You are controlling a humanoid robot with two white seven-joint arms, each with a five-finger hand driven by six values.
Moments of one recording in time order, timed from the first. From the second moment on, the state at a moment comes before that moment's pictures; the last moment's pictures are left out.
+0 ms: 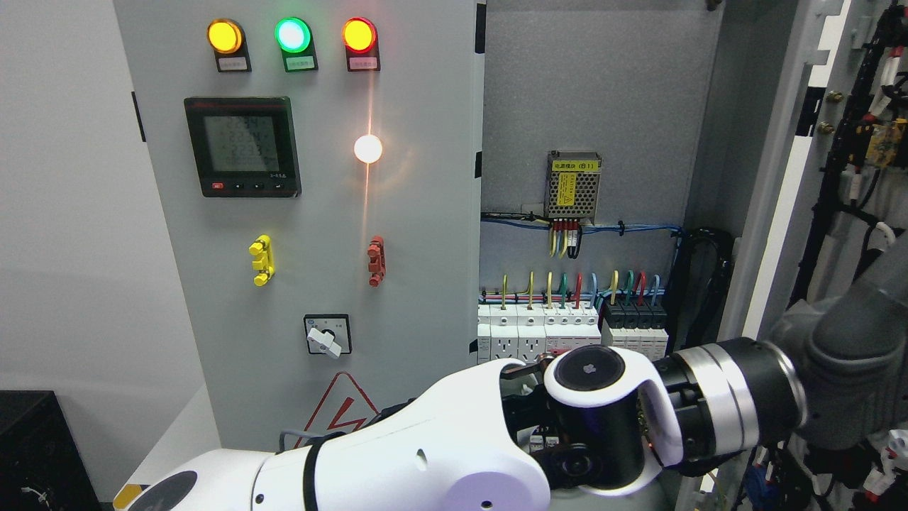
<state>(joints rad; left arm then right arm) -1.48 -0.09 -1.12 -1.51 1.47 0.09 0.01 0.07 0.12 0.05 -0.12 -0.07 0.15 0.11</state>
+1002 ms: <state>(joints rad) -1.52 -0.17 -1.14 -1.42 1.47 0.09 0.01 0.07 0.12 0.05 -0.12 -0.07 0.15 0.11</state>
